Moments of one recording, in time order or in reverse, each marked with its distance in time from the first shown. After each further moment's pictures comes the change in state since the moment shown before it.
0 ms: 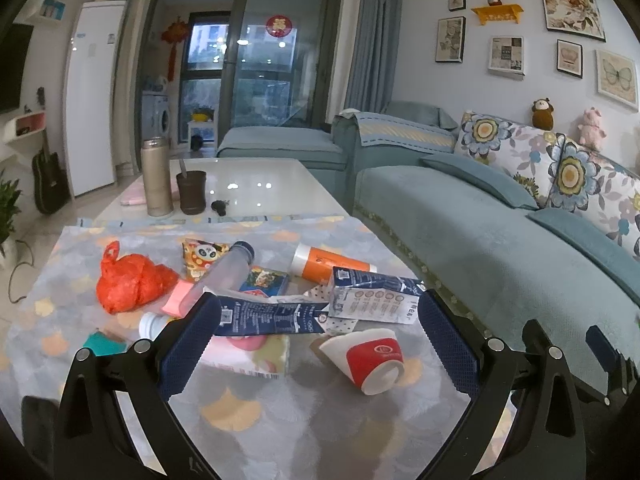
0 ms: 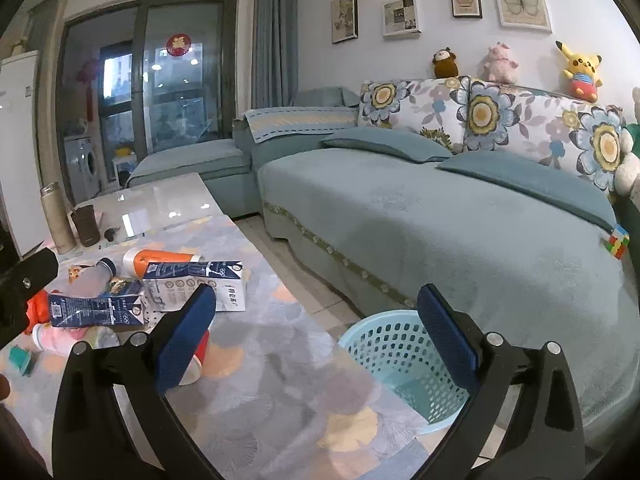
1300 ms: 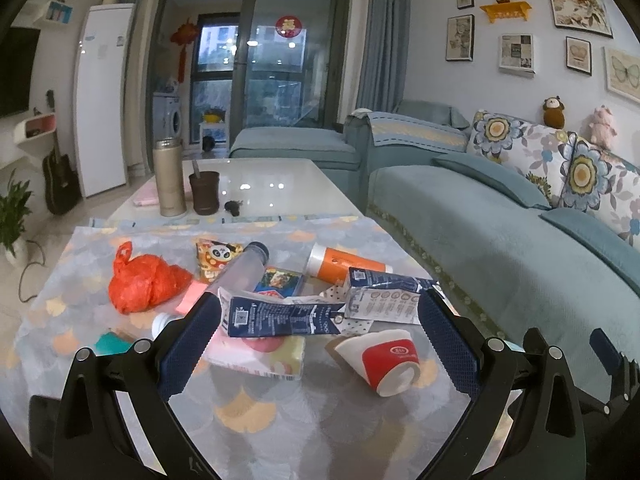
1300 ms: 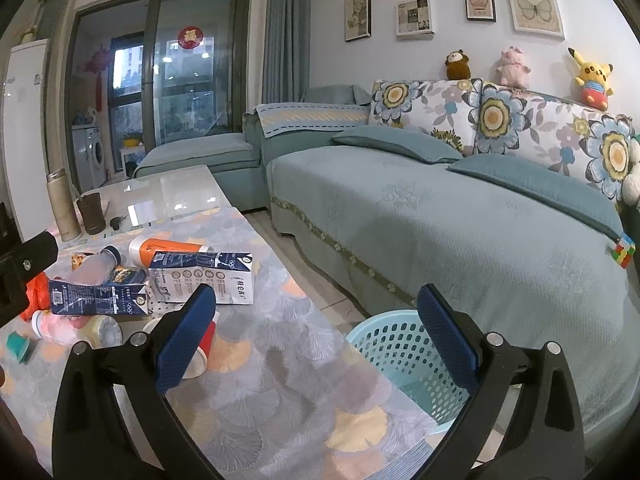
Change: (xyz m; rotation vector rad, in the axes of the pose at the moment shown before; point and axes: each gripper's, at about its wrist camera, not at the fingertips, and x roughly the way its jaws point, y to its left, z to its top) left arm 0.001 0.003 -0.002 0.006 -0.005 0.050; right arm 0.008 0.008 -0.003 -0.038 0.017 0.019
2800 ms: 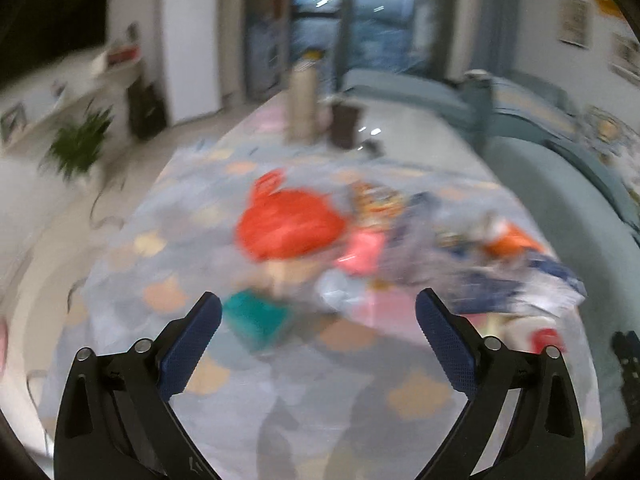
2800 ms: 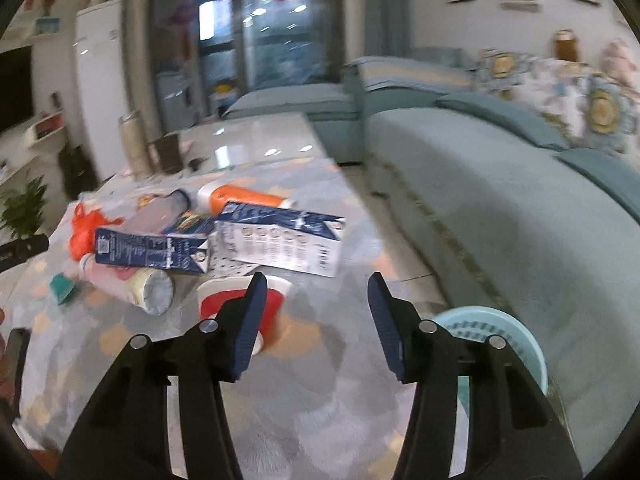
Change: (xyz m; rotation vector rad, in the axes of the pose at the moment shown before) left arm 0.032 0.157 -0.012 -0.226 0.255 0.327; right arm 0.062 0.025 0.007 -0.170 0.194 0.389
